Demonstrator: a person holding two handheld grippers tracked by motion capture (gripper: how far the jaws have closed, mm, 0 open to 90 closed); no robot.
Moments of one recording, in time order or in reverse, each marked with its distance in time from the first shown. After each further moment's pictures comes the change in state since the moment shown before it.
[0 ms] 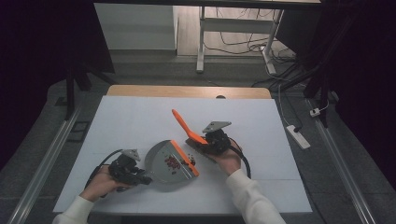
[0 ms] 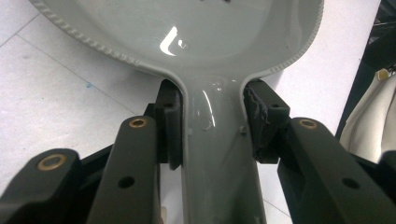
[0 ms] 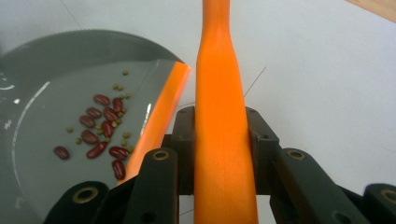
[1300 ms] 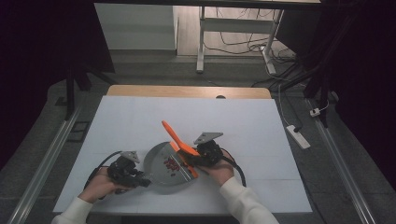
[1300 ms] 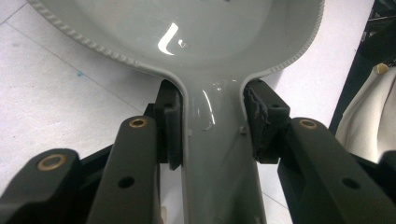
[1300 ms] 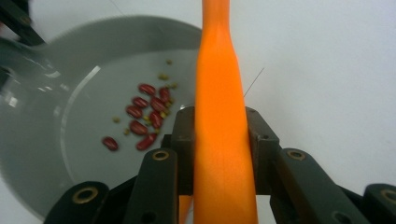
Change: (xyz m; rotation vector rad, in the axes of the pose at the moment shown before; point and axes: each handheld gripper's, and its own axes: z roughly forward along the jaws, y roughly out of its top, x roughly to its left) left arm -0.004 -0.003 -0.001 0.016 -0.001 0.007; right arm 0.040 -0.009 0.007 0.003 0.076 0.017
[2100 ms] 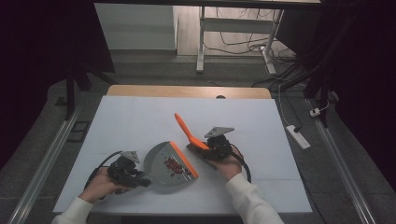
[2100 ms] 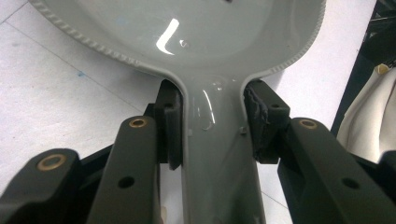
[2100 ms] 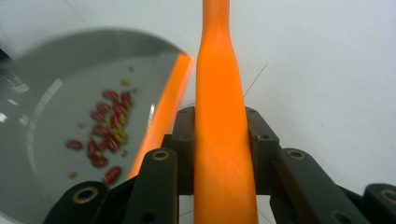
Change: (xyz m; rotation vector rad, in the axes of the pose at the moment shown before) left arm 0.001 -0.001 0.001 -0.003 0.001 -0.001; right arm -0.027 -0.005 -0.014 -0.003 -0.075 0.045
